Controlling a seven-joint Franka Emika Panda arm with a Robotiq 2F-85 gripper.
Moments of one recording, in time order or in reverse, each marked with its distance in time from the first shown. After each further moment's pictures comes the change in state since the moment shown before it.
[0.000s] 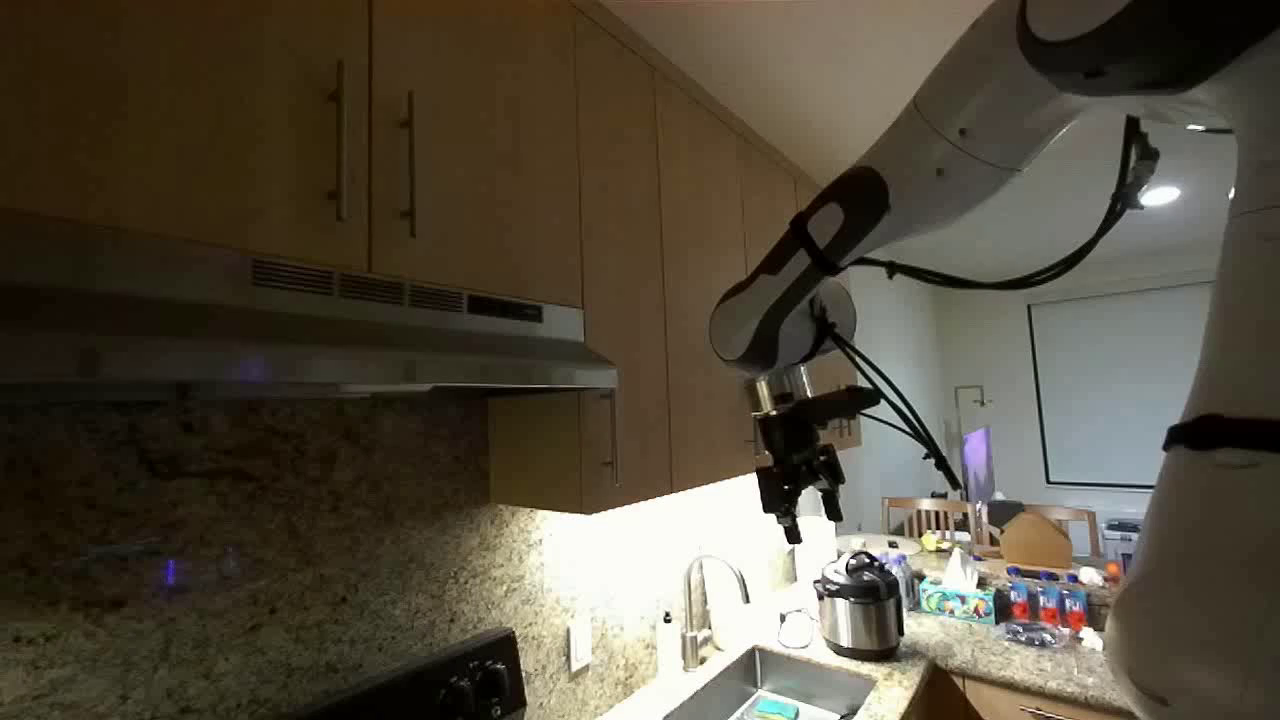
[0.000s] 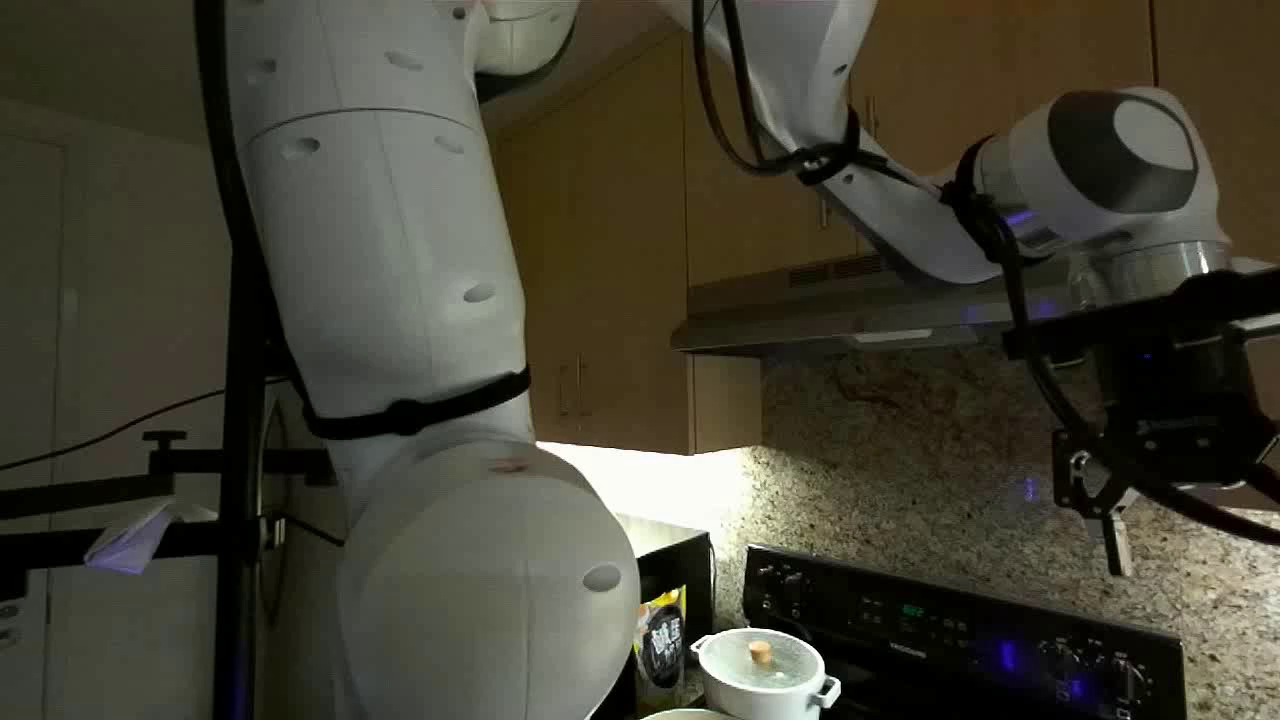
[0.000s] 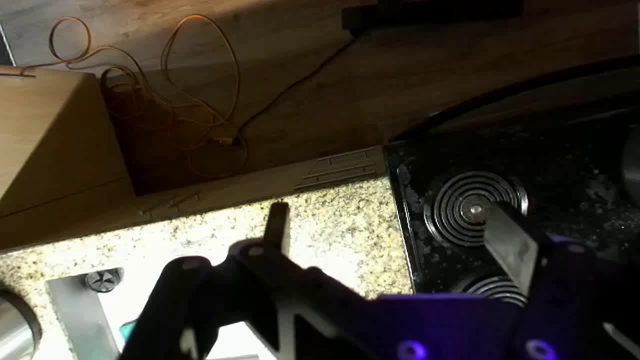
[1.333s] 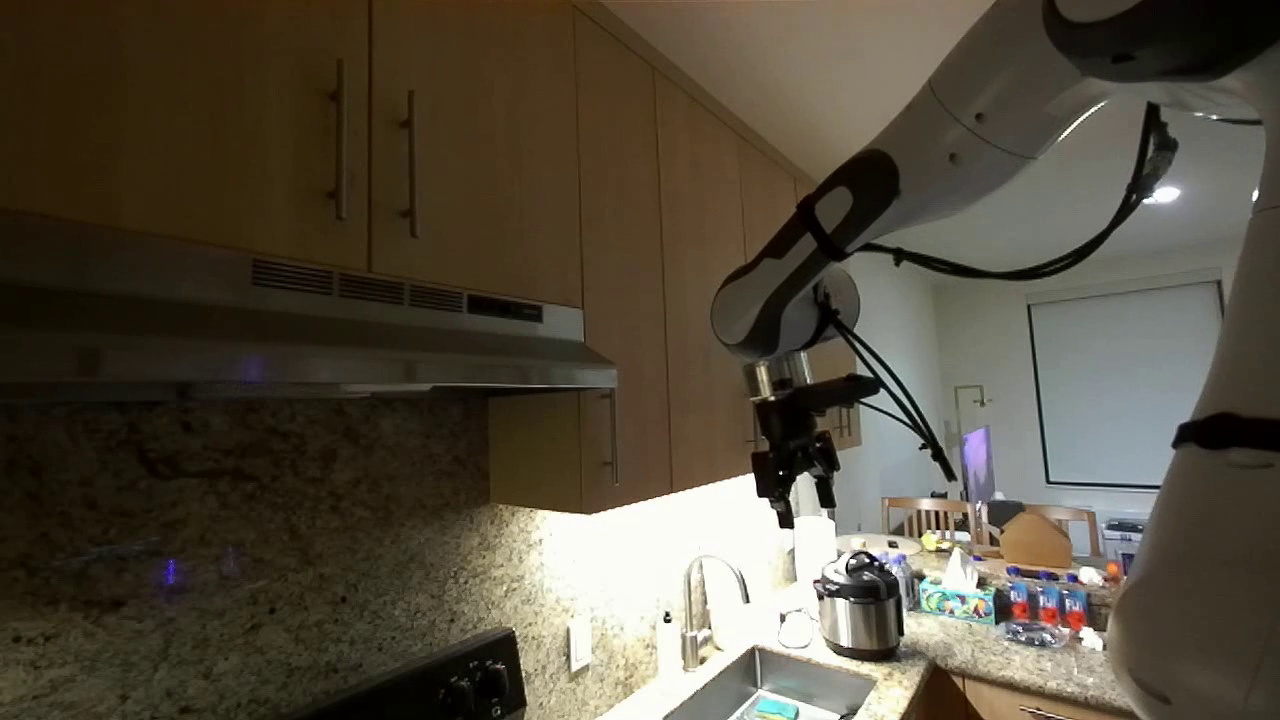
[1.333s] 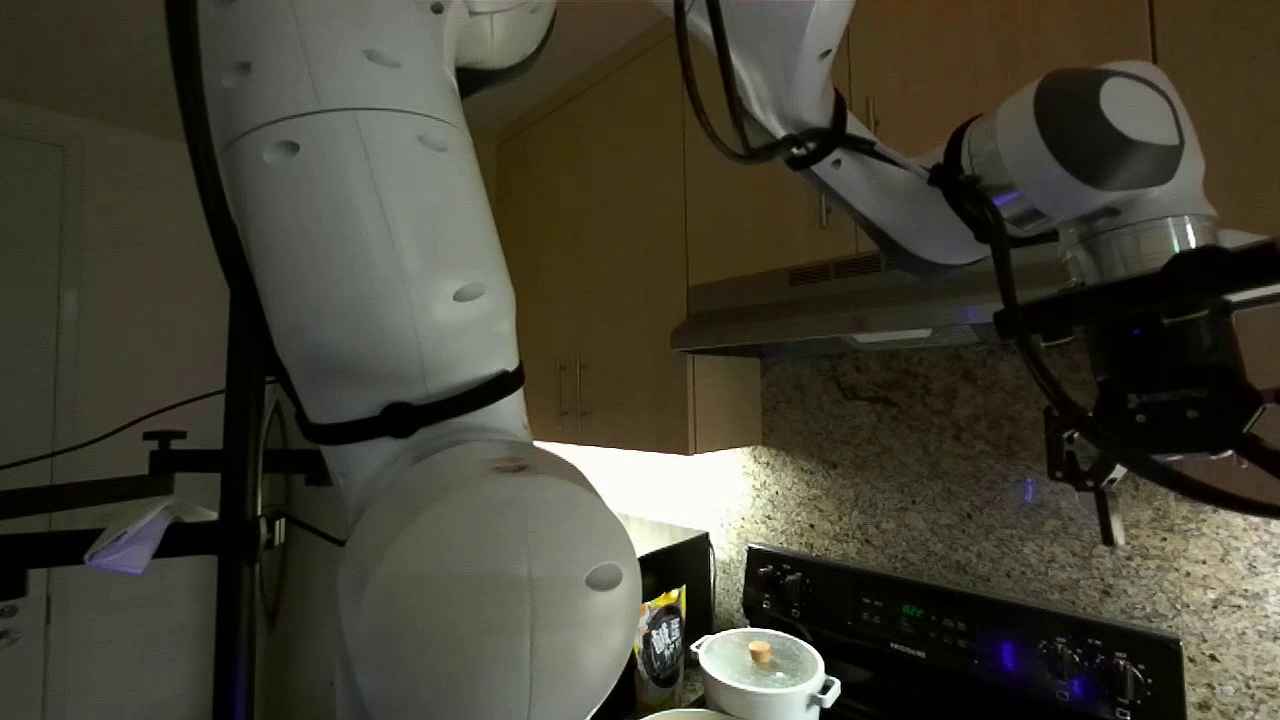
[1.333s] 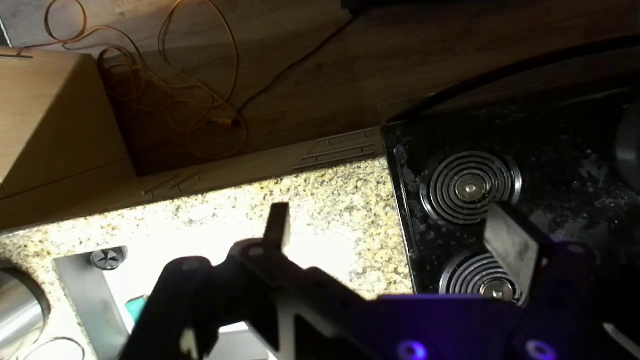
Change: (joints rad) arm 0.007 -0.043 0.001 0.000 0.011 0.011 0.000
